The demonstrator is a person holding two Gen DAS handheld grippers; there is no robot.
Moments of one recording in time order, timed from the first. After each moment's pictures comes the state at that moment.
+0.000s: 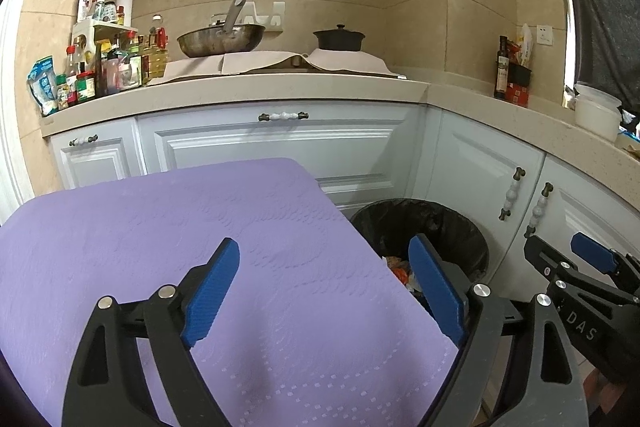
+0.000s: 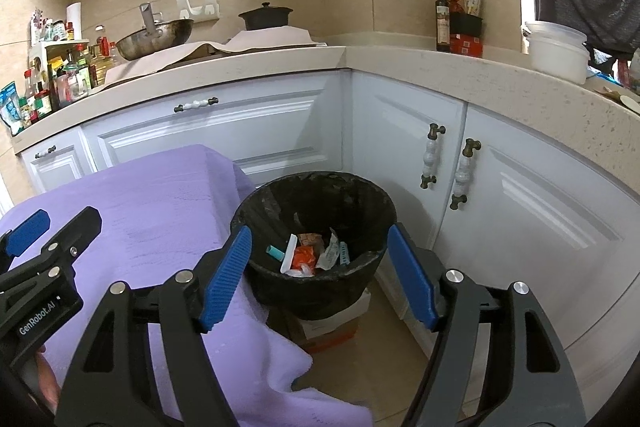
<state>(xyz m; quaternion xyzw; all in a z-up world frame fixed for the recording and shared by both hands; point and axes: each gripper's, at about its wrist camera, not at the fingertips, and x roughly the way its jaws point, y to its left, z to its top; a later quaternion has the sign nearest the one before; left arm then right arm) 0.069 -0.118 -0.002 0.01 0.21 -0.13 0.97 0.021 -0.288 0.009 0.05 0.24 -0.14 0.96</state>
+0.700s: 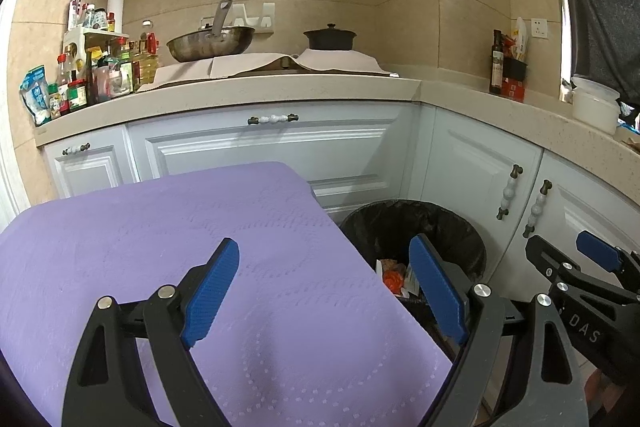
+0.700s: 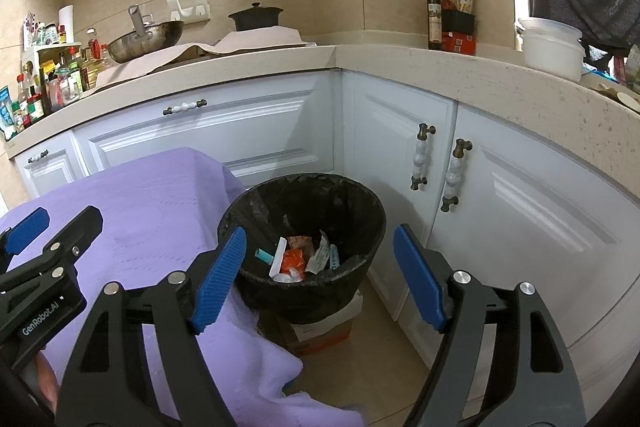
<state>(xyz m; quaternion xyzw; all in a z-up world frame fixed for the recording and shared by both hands) 0.077 -0.135 -0.002 0.02 0.21 -0.13 0.97 0.023 -0.301 0.007 0.06 0.24 -0.15 0.96</state>
